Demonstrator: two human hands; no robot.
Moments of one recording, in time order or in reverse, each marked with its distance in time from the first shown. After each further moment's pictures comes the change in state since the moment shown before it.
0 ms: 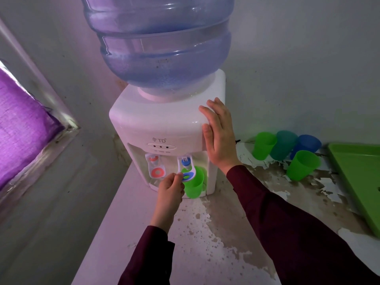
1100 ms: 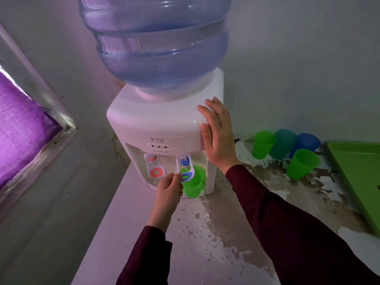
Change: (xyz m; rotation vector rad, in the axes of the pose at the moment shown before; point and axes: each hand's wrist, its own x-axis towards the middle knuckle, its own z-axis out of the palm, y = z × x) left_hand 0.005 -0.004 -0.003 0.018 -0.012 0.005; right_hand -0.001 0.002 0.001 0.002 0.013 -0.017
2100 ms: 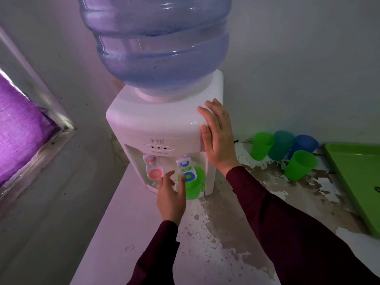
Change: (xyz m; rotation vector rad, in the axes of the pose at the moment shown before) left_hand 0.033 -0.060 0.009 0.574 0.391 0.315; right_hand 0.000 -0.003 -0.003 -0.006 -0.030 0.019
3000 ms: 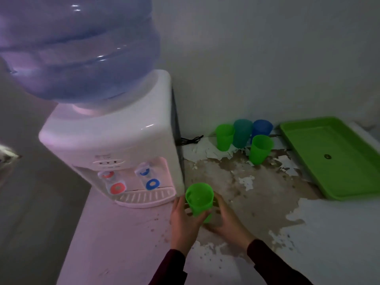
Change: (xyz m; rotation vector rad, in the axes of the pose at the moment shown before) left_hand -0.086 0.022 0.057 -0.247 -0.484 0.075; right_hand -0.229 0.025 -0.087 0.373 -0.531 0.933
